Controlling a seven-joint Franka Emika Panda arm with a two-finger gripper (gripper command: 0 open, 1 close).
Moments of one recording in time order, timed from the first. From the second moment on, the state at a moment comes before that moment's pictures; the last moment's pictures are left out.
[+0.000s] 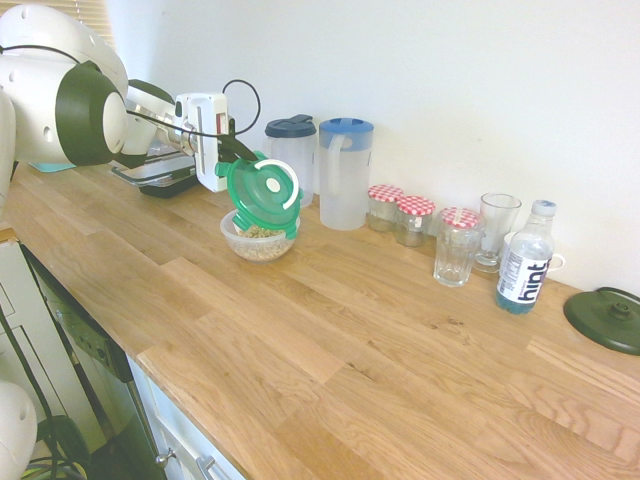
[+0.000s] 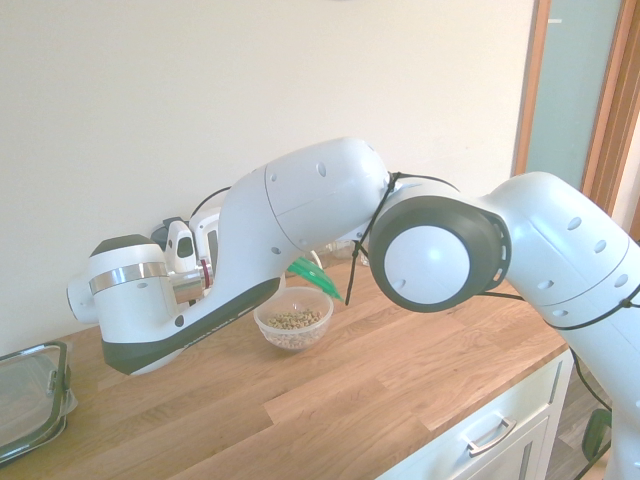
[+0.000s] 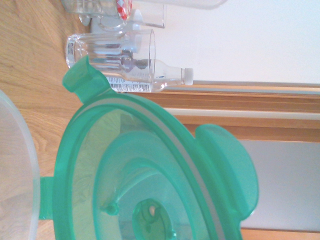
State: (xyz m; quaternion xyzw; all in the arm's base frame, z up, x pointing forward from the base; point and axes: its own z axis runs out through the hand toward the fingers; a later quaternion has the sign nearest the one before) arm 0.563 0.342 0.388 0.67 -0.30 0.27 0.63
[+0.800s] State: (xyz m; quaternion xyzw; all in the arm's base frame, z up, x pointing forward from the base) arm 0.554 0.359 0.366 0.67 -0.27 0.27 0.64
